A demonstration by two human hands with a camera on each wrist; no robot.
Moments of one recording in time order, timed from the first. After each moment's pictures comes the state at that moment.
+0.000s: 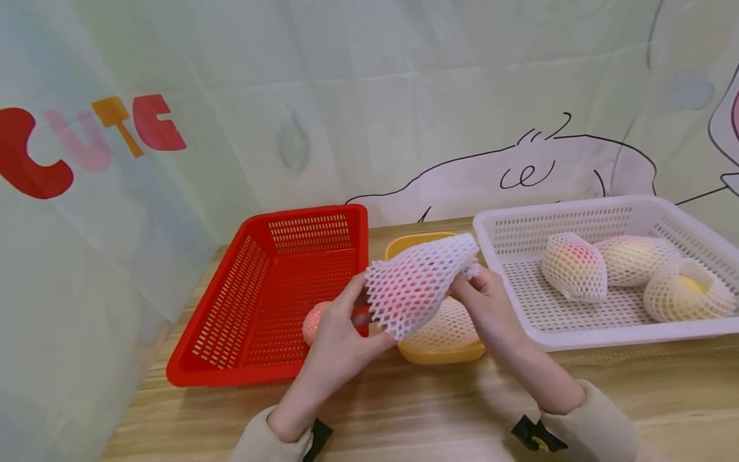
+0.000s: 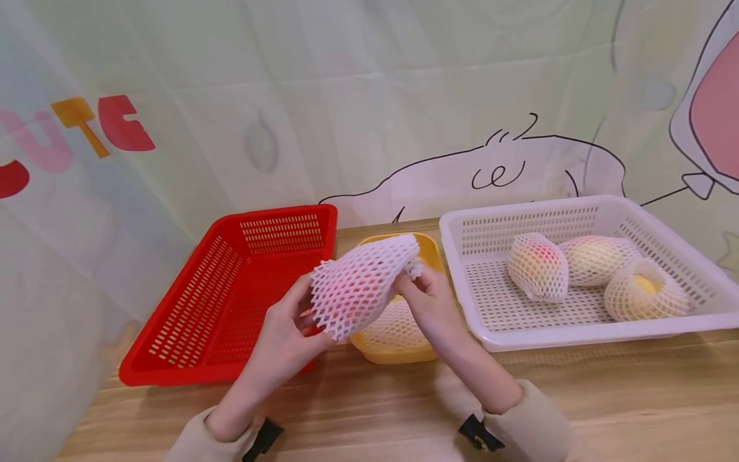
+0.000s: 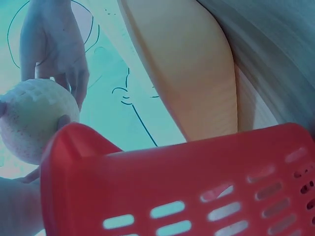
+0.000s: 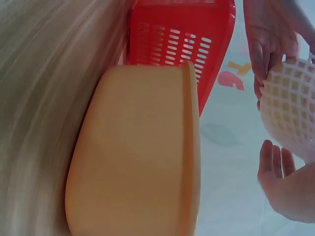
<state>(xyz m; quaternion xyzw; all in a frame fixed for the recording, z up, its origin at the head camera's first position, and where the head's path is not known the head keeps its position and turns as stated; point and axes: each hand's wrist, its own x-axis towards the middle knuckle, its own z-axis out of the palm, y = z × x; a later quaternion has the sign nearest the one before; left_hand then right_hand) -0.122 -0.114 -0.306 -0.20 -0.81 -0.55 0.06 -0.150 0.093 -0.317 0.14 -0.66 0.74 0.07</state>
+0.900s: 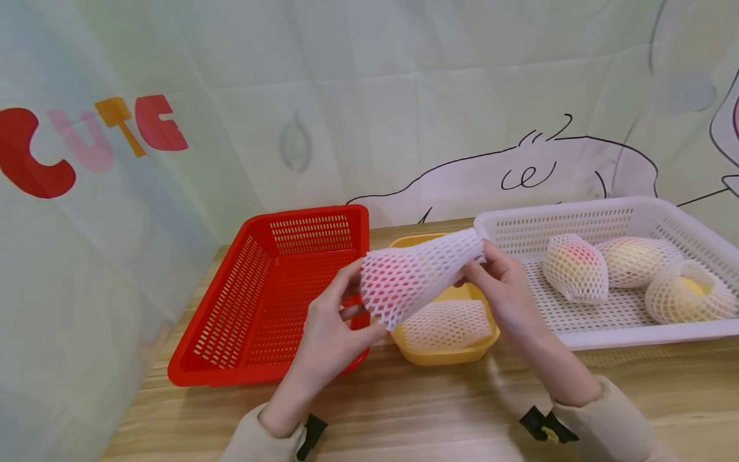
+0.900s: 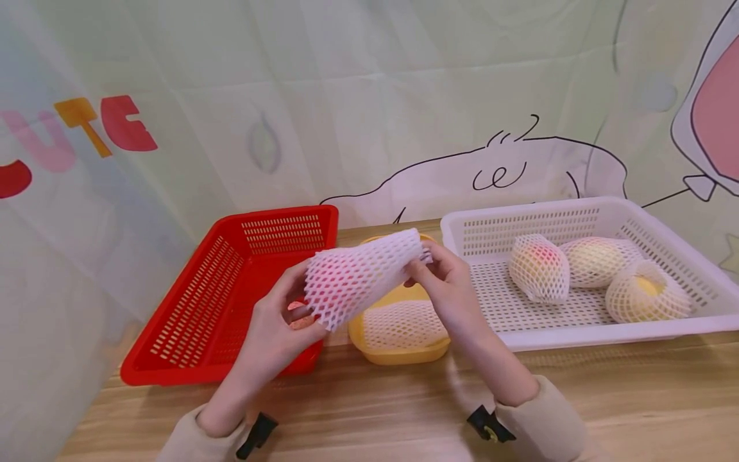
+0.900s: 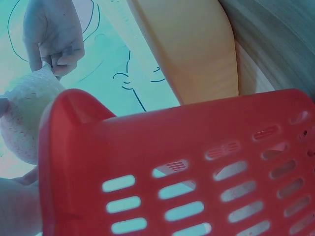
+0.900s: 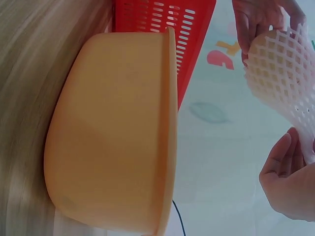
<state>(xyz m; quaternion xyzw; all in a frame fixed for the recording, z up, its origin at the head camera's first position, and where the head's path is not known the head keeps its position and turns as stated) -0.124 -0.122 -0.300 -0.16 -0.84 -0.50 0.10 -0.157 0.116 -0.306 0.16 -0.68 0.71 0.07</state>
